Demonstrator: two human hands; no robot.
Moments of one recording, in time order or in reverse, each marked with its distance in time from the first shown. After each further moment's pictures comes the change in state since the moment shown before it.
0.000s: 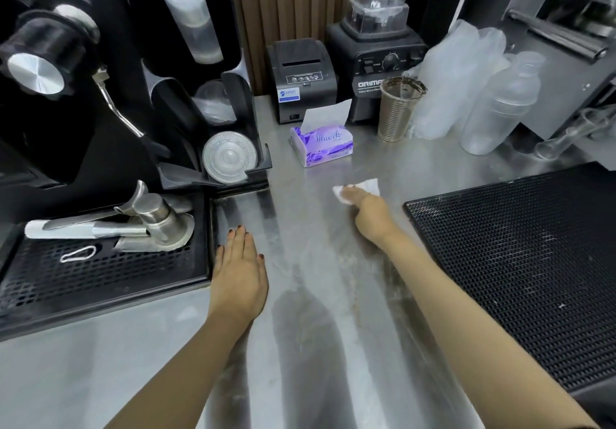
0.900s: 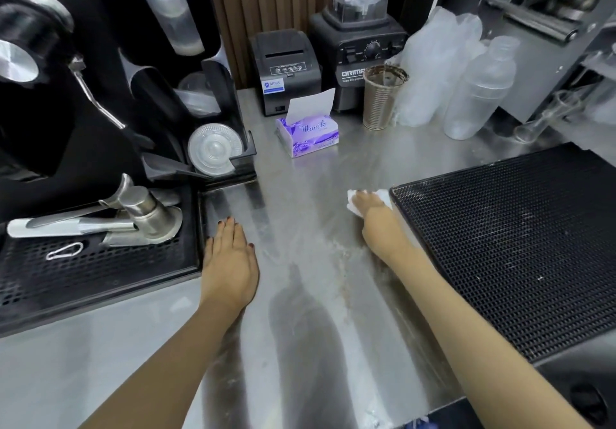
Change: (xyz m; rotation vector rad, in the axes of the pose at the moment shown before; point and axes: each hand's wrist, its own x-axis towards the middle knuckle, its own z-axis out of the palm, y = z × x) left_hand 0.001 -0.001 0.002 0.035 0.018 0.011; right_hand -0.048 0.017 -0.013 -0.394 0.012 -0.012
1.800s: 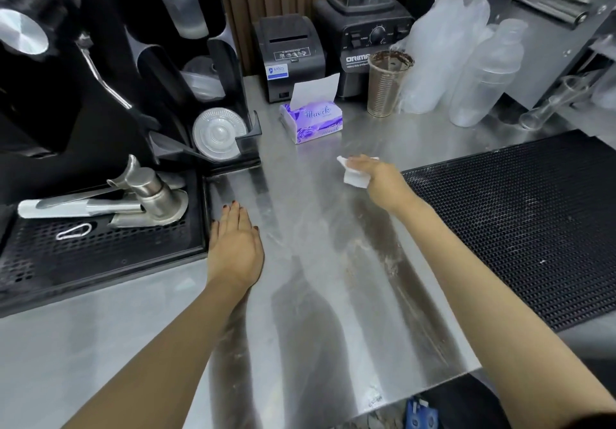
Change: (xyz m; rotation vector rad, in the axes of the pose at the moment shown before) left_hand -0.001 0.003 -0.001 -0.002 0.004 -0.008; right_hand 0.014 -0.009 -0.040 0.380 -0.012 -0.051
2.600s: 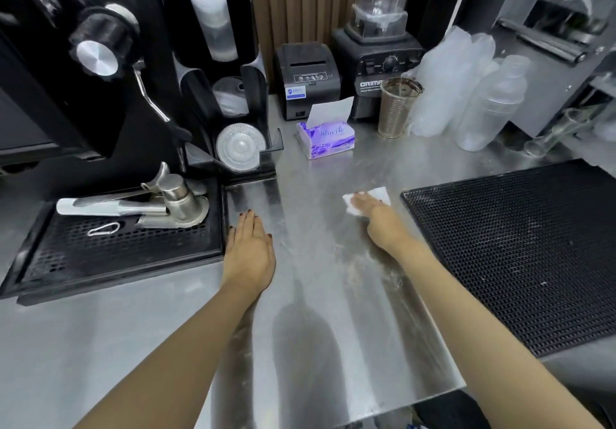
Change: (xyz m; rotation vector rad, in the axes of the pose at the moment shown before) left_hand -0.001 0.000 -0.003 -0.025 -0.019 0.002; right_hand -0.015 0.010 0.036 -0.070 -0.054 0.026
